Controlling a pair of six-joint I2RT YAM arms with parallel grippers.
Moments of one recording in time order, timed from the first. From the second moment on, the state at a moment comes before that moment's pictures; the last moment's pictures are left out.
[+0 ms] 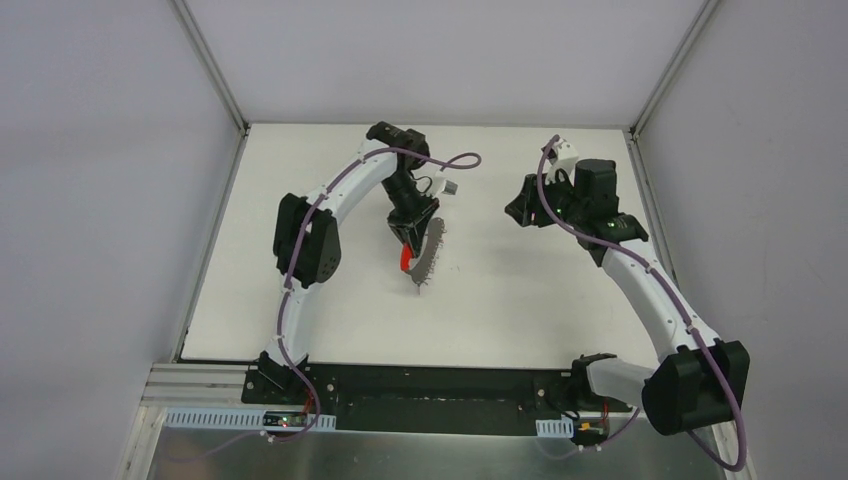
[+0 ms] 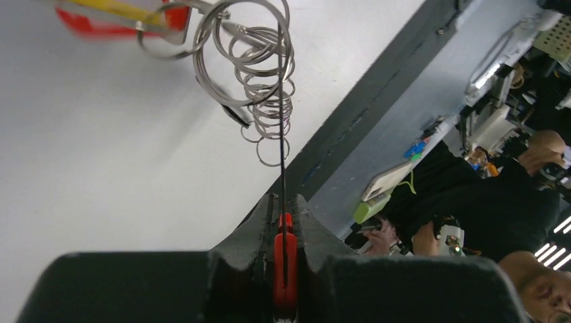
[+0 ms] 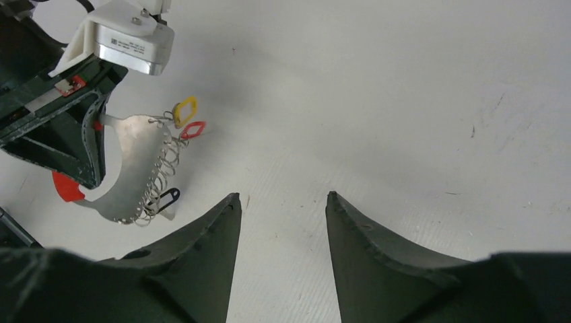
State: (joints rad) left arm -0.52 2.17 2.04 -1.56 0.58 0.22; right arm 0.25 1.19 0.99 -0.34 -0.37 0.12
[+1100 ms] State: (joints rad) left arm -0.34 2.33 1.72 -1.39 0.83 0.19; right arm 0.16 1.17 0.97 -0.33 -0.47 0.18
